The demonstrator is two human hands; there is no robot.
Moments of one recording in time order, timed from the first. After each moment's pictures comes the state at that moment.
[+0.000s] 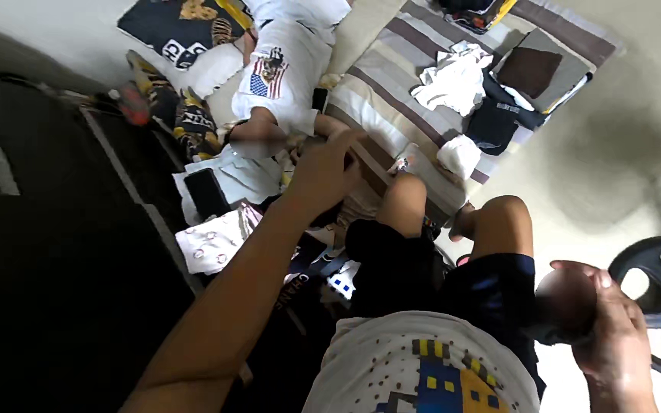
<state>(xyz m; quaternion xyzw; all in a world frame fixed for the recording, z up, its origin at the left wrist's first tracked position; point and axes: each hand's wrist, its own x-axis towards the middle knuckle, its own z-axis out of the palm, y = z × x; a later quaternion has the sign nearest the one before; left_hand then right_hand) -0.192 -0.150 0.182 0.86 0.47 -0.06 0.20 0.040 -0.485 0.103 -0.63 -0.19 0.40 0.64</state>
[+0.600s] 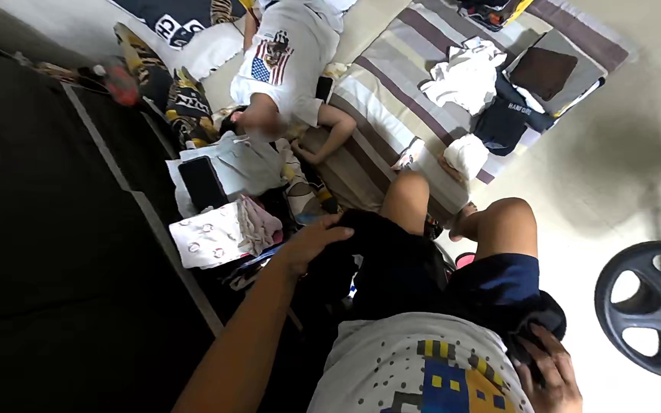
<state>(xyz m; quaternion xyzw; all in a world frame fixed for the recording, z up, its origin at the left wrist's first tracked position) -0.293 -0.209 0.136 0.53 0.55 0.03 0.65 -0.042 -0.585 0.037 -0.80 -0.48 0.15 0.33</state>
